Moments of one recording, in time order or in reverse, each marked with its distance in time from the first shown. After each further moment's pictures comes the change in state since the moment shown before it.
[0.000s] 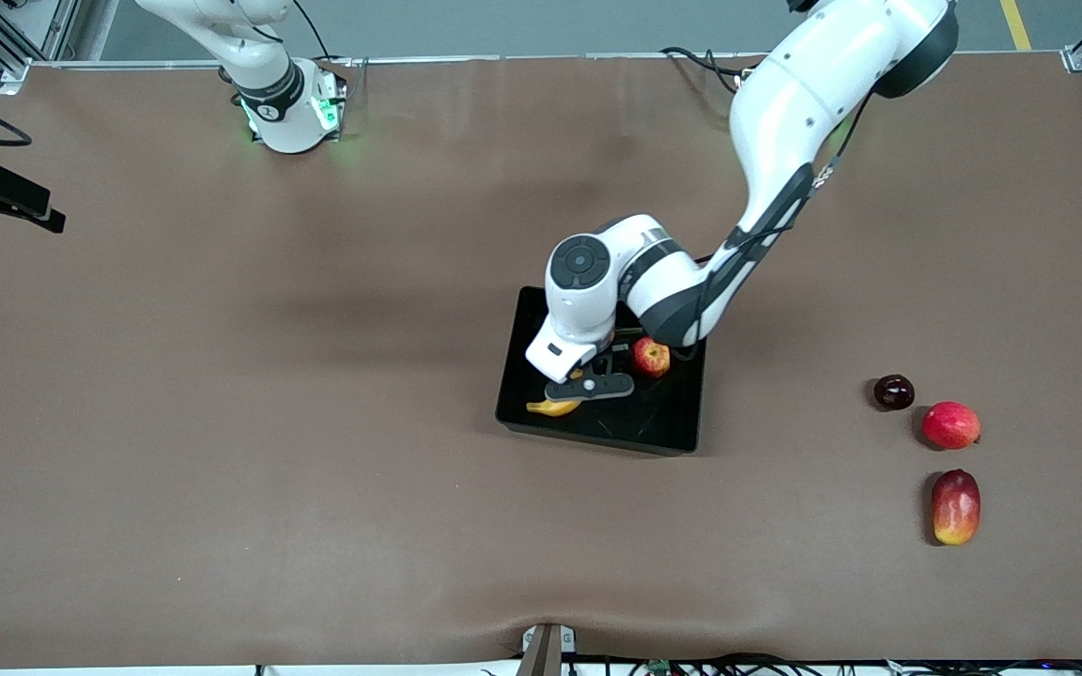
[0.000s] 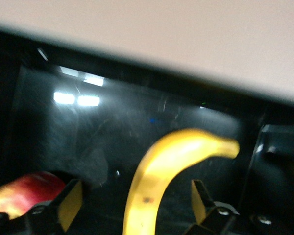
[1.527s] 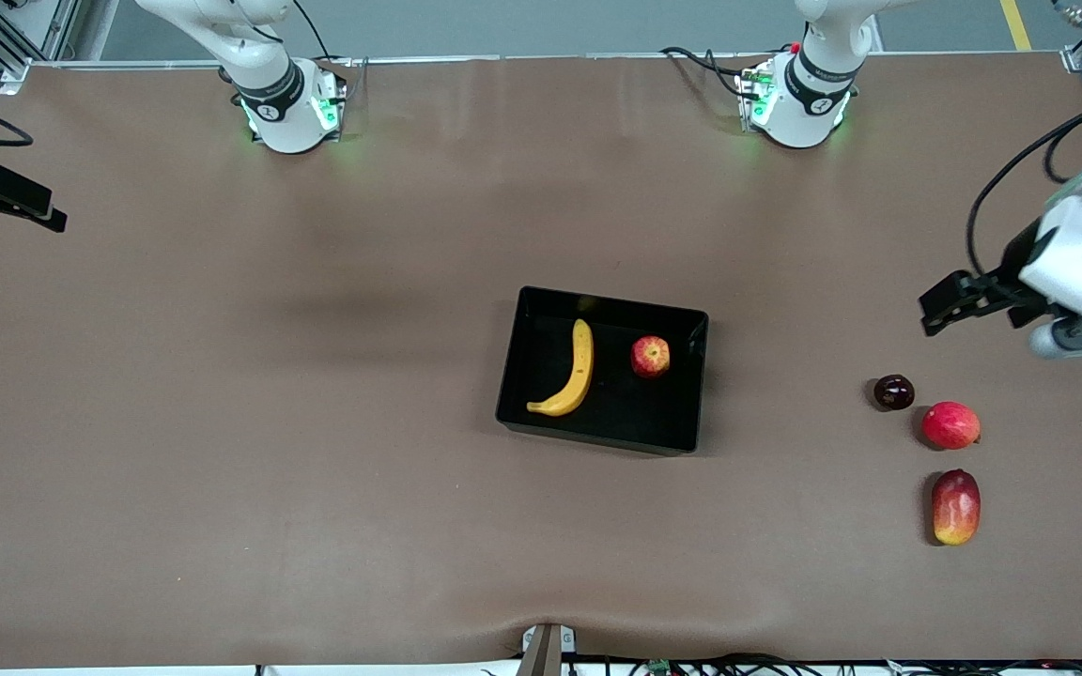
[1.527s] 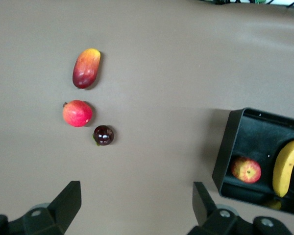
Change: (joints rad) left arm 0.625 -0.615 0.002 -0.027 -0.415 -0.514 0.836; right arm -0.001 0.000 0.000 -0.002 0.000 -0.001 0.000
